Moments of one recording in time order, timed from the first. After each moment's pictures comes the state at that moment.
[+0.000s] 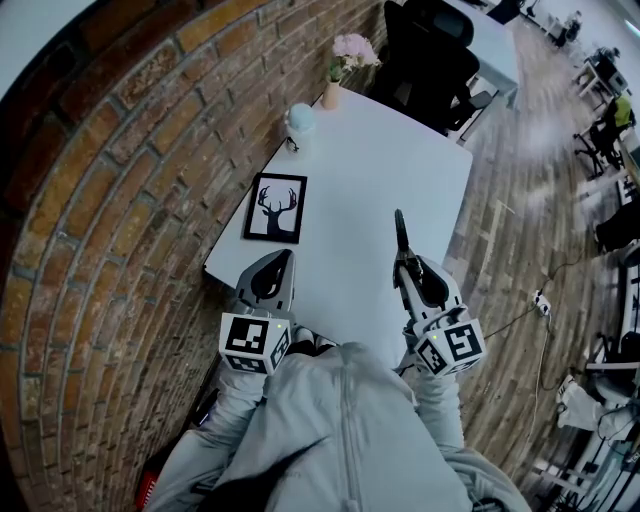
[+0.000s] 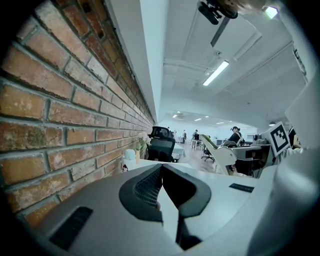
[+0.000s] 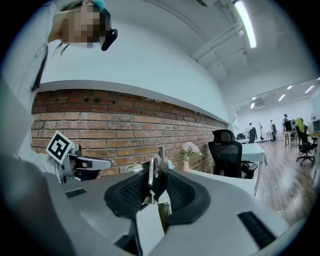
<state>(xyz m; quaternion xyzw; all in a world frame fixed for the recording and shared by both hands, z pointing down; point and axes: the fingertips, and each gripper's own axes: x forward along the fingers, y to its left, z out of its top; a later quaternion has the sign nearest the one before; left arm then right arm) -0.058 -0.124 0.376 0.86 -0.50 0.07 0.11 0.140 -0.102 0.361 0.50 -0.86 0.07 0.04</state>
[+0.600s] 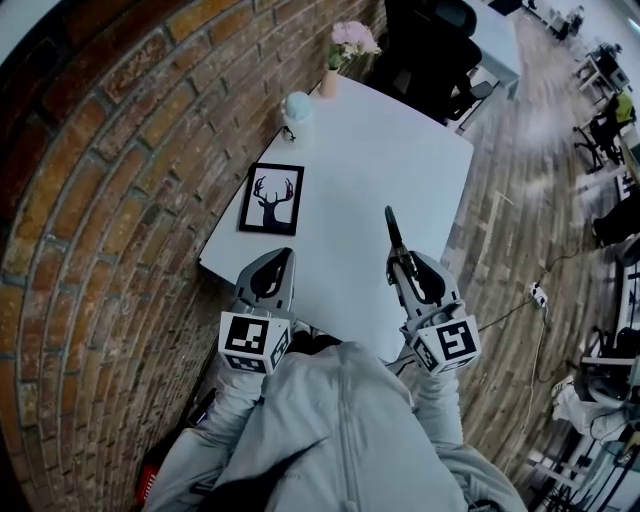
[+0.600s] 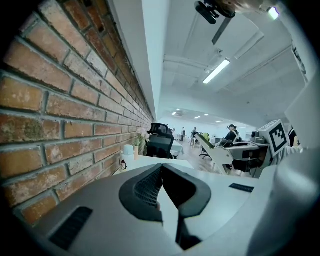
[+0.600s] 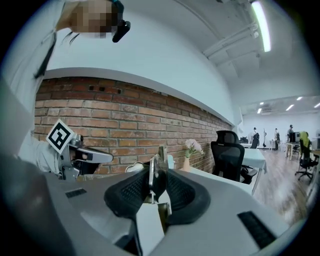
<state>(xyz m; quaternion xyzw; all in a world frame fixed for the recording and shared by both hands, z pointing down) -0.053 -0.123 0.386 0.86 -0.49 0.08 0.12 0.131 -0.106 0.369 0.49 -0.86 0.04 0.10</state>
